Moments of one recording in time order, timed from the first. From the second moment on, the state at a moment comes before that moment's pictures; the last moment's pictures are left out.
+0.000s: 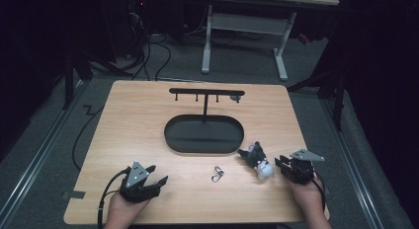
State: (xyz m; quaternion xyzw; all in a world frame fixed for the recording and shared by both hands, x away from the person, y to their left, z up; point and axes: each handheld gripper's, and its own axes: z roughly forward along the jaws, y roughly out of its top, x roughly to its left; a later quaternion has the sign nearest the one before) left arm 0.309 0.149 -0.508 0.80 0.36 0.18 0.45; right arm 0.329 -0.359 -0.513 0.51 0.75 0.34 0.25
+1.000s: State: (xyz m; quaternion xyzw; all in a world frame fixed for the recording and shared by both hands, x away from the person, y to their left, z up) left arm 0.331 0.148 -0.520 0.82 0.33 0.17 0.44; right arm 0.304 -0.354 -0.505 0.56 0.76 0.28 0.19
